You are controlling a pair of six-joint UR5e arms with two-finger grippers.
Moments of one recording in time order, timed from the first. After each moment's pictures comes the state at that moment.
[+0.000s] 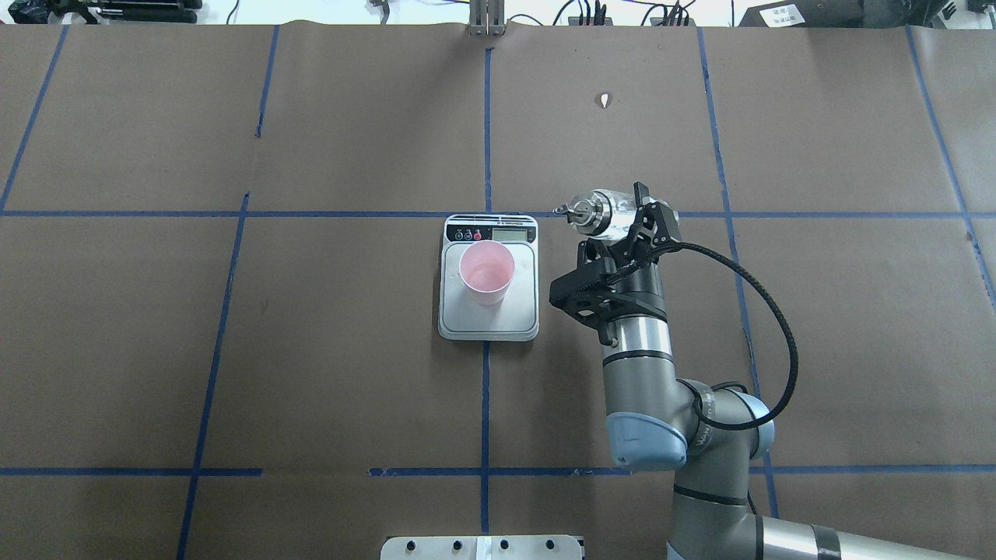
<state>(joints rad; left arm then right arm) -1.46 -1.63 -1.92 -1.37 -2.17 0.18 0.25 -1.20 1.62 -0.80 0.34 0.28</state>
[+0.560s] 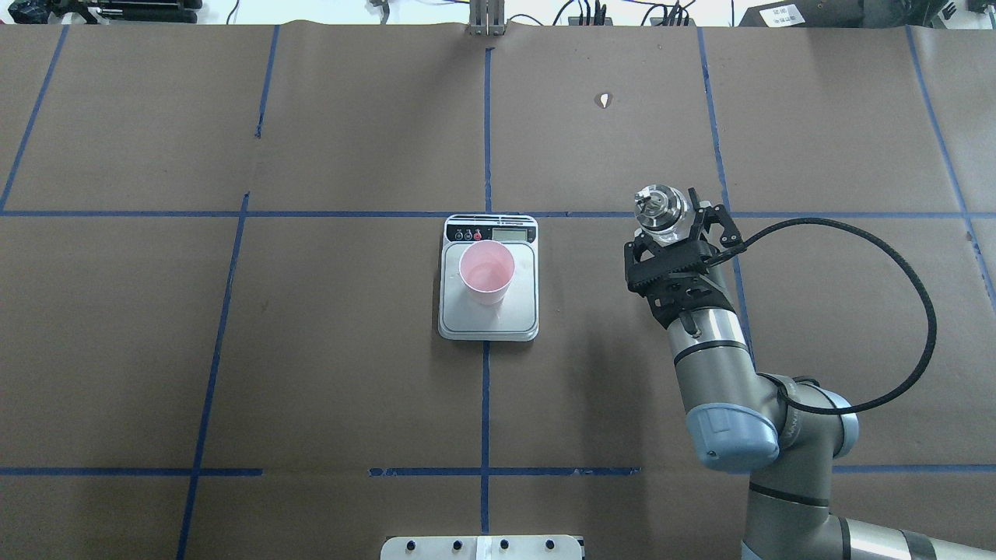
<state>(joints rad) -1.47 -1.63 -1.92 -1.37 -2.17 0.18 0.28 -1.36 1.76 -0.80 0.51 0.55</state>
